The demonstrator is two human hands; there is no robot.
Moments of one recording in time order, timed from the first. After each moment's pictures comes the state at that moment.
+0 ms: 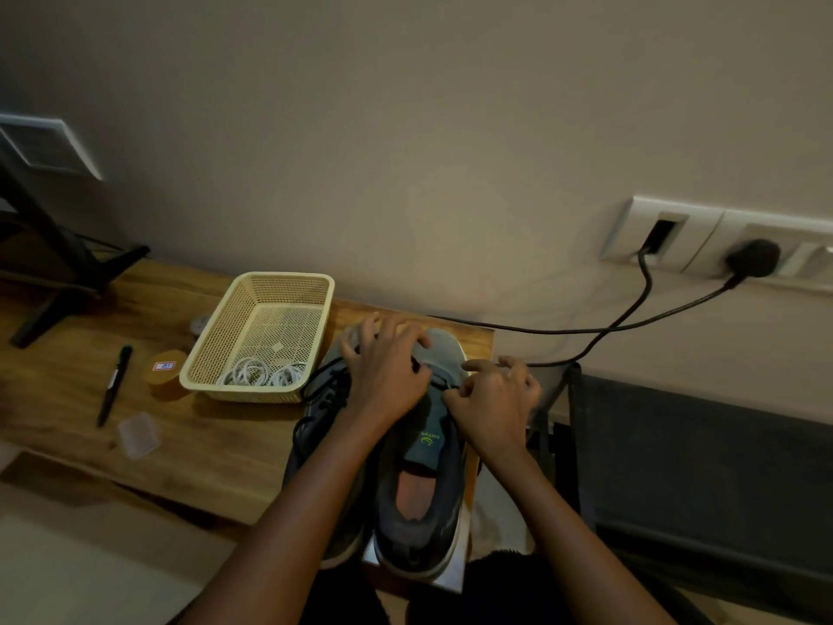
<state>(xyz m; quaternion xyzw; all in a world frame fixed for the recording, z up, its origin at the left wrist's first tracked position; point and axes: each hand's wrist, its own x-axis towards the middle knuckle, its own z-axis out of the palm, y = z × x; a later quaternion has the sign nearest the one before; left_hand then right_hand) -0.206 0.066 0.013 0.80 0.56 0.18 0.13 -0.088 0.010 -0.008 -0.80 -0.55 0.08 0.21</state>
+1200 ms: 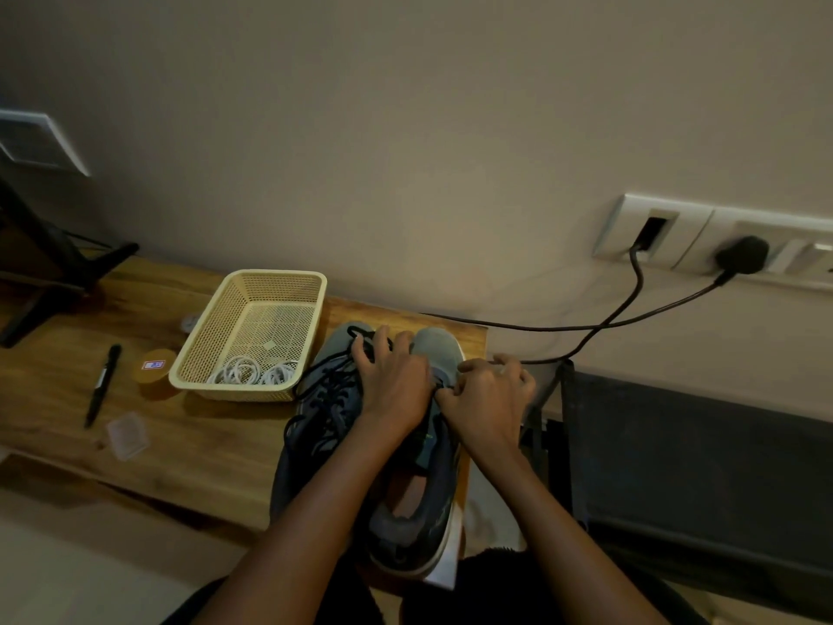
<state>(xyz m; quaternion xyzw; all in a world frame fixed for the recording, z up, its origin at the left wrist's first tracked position) -0.187 0.056 0.001 0.82 0.56 0.05 0.08 -0.091 0.008 -0.004 -0.81 -0.55 0.05 0.18</state>
